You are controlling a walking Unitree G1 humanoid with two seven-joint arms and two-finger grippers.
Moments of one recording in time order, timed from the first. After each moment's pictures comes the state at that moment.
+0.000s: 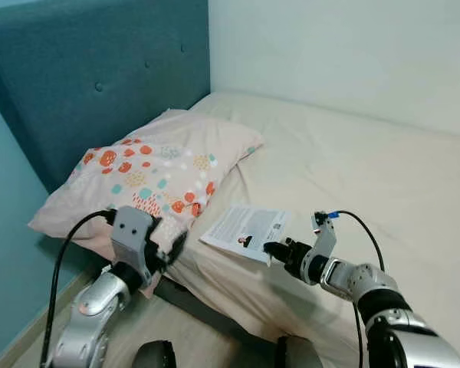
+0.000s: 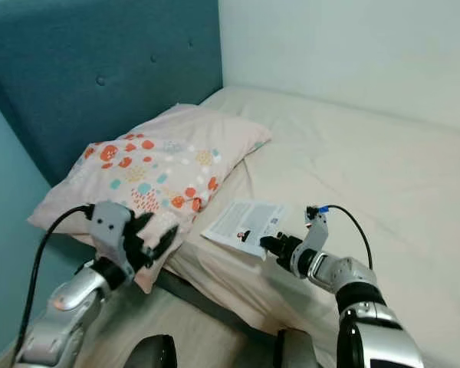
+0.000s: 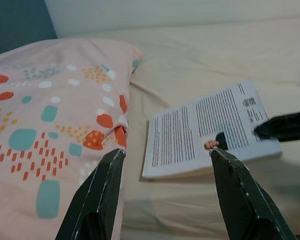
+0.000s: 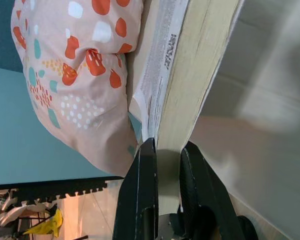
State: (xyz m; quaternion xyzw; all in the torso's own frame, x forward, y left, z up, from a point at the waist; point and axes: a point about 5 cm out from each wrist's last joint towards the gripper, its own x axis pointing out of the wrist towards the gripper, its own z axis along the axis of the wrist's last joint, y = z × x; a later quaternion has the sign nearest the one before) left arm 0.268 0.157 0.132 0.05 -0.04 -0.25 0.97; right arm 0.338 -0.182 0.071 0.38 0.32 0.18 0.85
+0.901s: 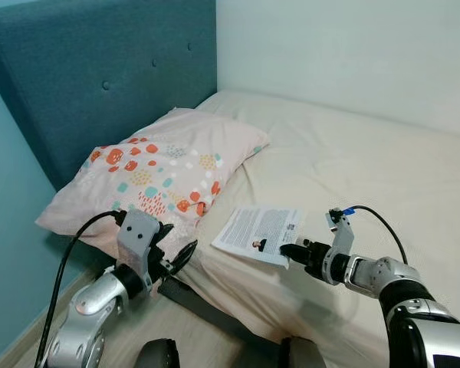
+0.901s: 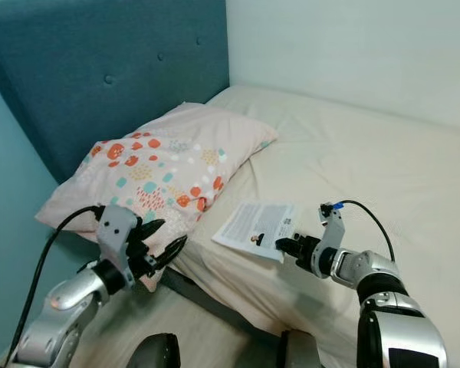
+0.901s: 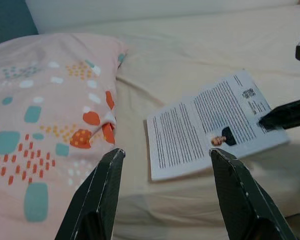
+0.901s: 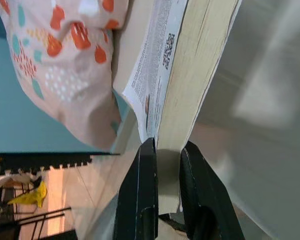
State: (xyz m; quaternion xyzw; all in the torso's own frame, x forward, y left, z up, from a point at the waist) left arm 0.269 0.154 0.133 0.06 -0.02 -0.28 0.96; right arm 0.327 -0.215 0.072 0.33 0.35 0.21 0.85
